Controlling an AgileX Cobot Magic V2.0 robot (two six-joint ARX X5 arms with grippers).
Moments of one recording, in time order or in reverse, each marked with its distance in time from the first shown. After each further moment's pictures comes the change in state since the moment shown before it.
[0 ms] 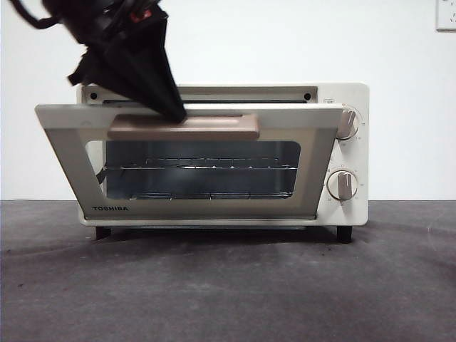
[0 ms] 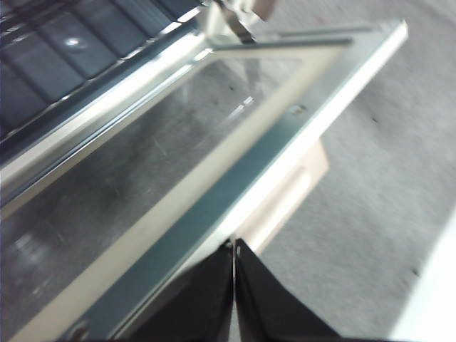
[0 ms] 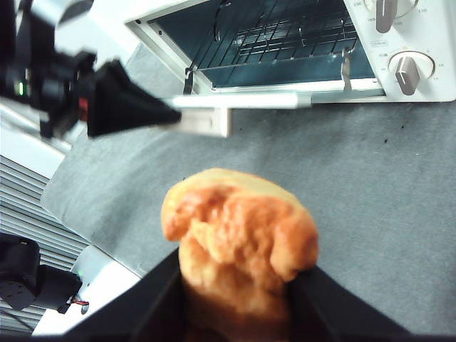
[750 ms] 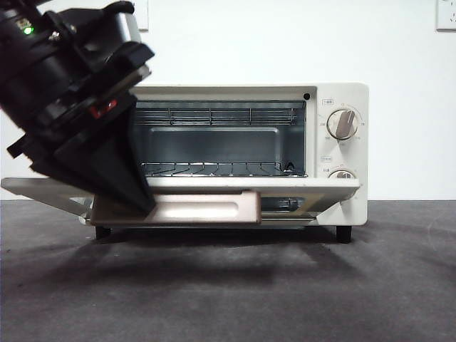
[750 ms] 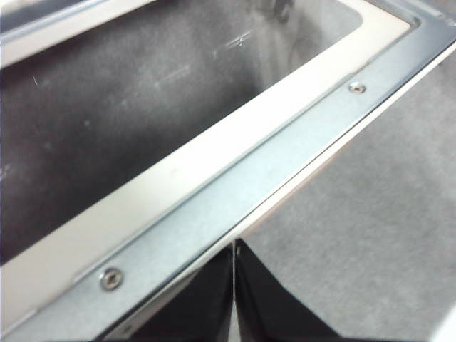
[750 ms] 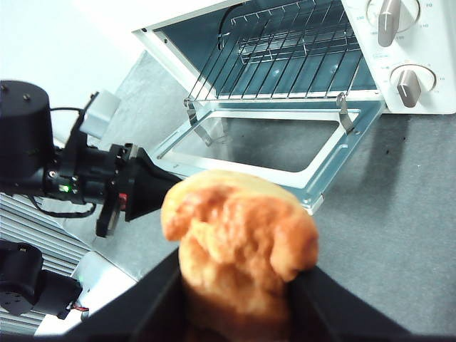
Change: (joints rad) left arm -0.135 -0.113 -0.375 0.280 -0.180 -0.181; right arm 0.000 0.000 0.000 0.025 0.000 0.000
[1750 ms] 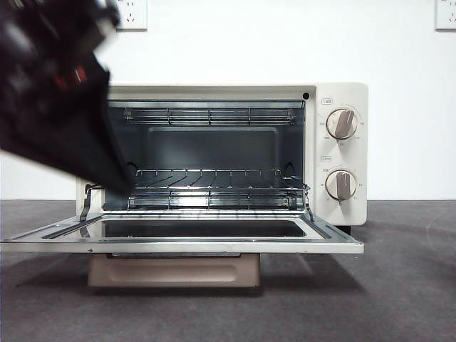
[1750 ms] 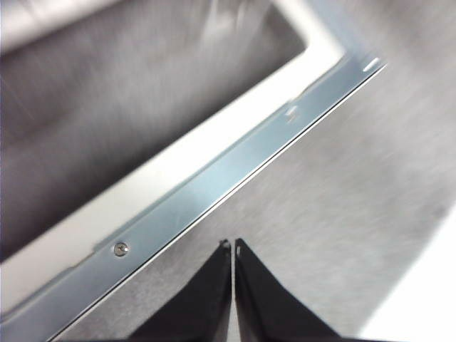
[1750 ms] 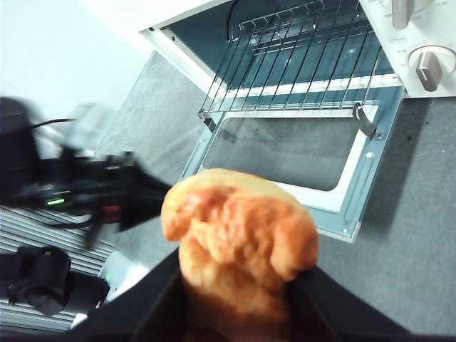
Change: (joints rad) left arm -0.014 -0.139 -0.003 -0.128 0.055 -0.013; right arm 0.000 0.049 0.000 0.032 -0.045 0.067
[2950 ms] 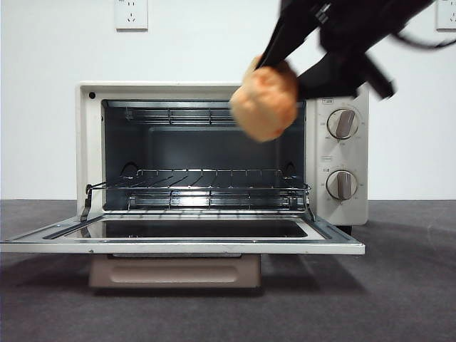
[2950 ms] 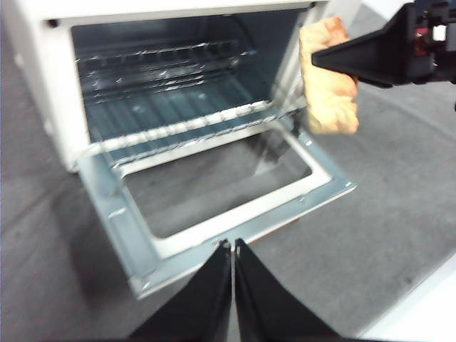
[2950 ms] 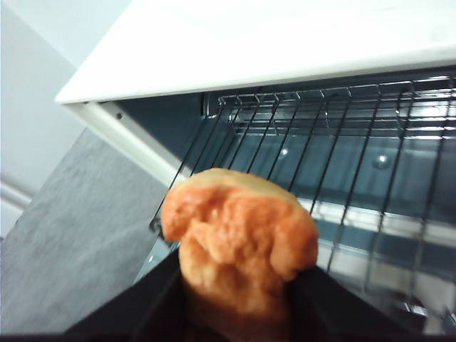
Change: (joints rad) left arm 0.000 -0.666 0.104 -0.441 -0.245 -0.079; right arm 0.412 0.776 0.000 0.925 0.499 0.132
